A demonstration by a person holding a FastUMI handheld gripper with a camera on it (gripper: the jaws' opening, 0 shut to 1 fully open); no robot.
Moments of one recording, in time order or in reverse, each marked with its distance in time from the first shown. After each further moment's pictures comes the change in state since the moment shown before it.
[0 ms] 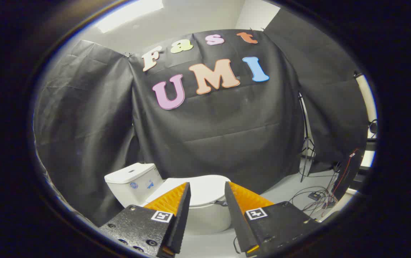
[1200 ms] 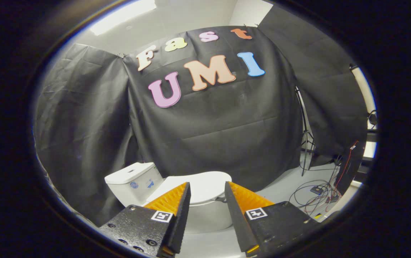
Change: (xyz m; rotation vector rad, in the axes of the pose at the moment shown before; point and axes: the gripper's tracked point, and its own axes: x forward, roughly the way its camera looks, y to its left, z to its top) arm 0.005 -0.006 -0.010 0.049 0.015 -0.008
